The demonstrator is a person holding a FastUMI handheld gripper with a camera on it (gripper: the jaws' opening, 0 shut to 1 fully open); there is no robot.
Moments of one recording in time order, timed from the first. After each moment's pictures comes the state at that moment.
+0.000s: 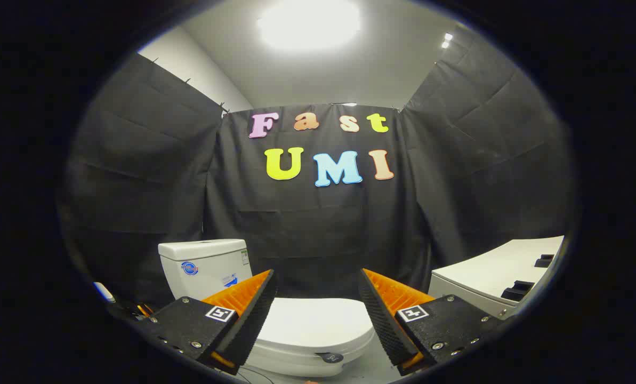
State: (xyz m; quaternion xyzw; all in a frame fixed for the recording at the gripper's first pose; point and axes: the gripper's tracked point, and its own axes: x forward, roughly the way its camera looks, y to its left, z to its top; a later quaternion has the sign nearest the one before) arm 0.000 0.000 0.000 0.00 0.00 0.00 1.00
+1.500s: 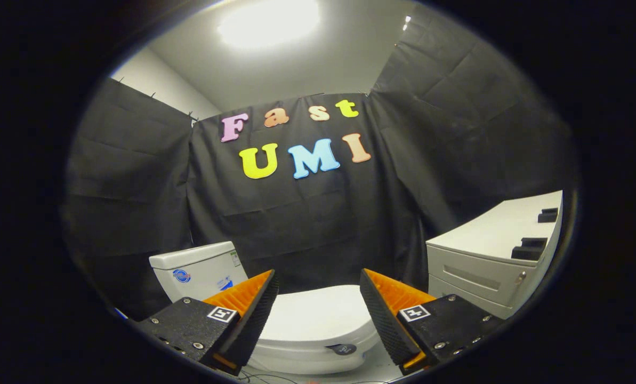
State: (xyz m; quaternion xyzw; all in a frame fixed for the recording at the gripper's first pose) arm 0.005 -0.026 -0.060 0.10 0.04 -0.05 0.99
